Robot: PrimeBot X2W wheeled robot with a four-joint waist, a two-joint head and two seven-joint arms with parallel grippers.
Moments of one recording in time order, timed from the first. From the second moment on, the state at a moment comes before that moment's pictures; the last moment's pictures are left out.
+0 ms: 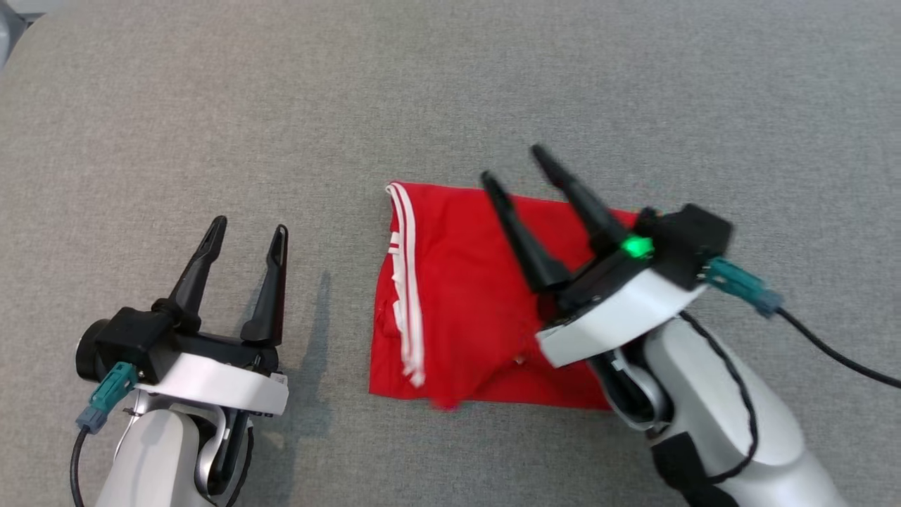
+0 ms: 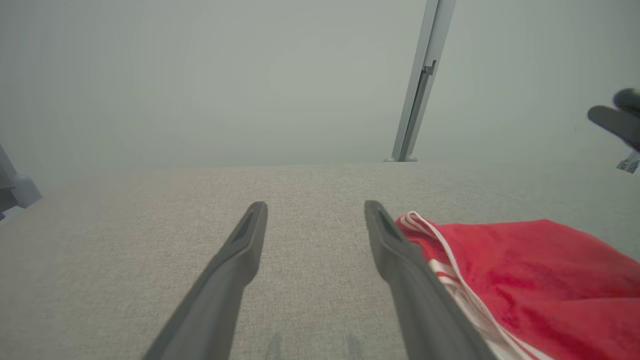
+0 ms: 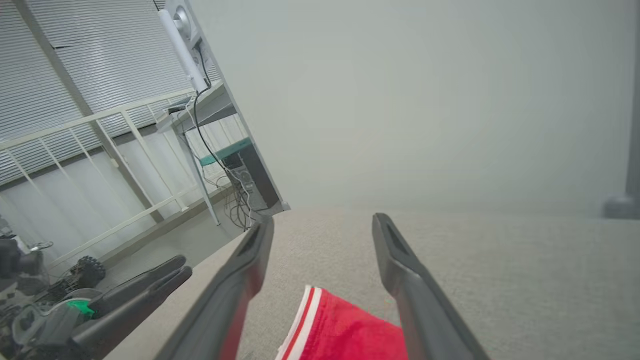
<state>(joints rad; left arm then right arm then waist) -0.25 0.14 -0.11 0.19 -0.27 -0.12 -0.26 -0.59 -0.05 0.58 0.29 0.52 0.13 -0.26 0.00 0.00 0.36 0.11</state>
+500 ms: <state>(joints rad) -0.21 0.14 -0.06 0.17 -0.25 -0.10 -0.26 -0.27 -0.10 0.07 0.00 0.23 0.13 -0.15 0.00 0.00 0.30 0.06</state>
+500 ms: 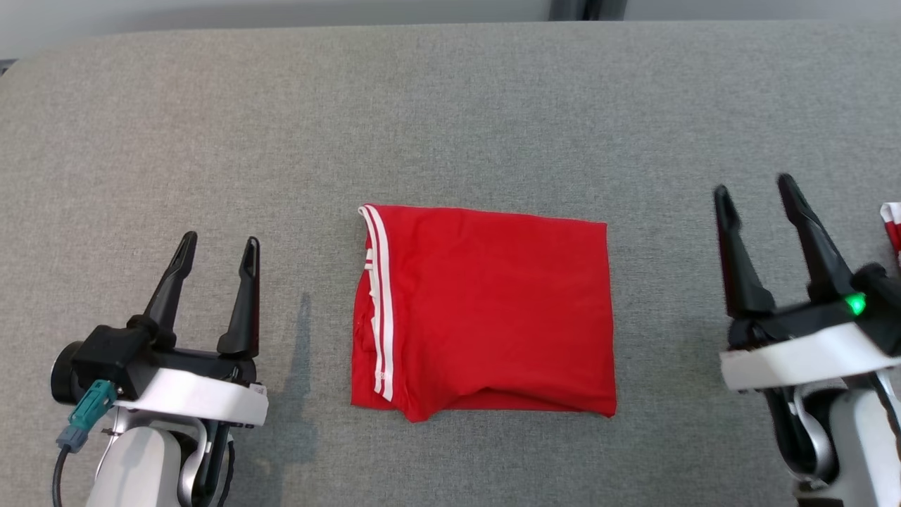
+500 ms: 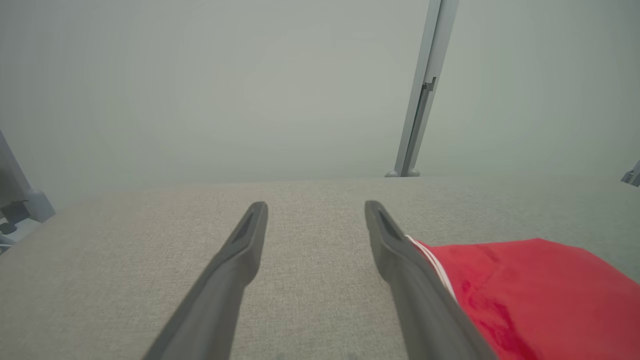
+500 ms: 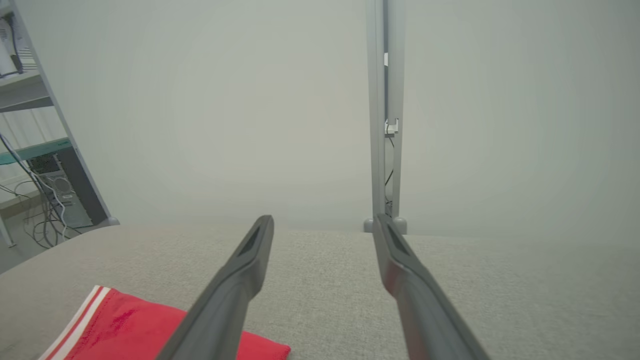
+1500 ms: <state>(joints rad) -0.15 0.16 -0.06 0.14 -0.26 -0.08 -0.25 -0.13 -0.10 0.10 -0.06 0.21 0.13 -0.09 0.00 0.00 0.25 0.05</state>
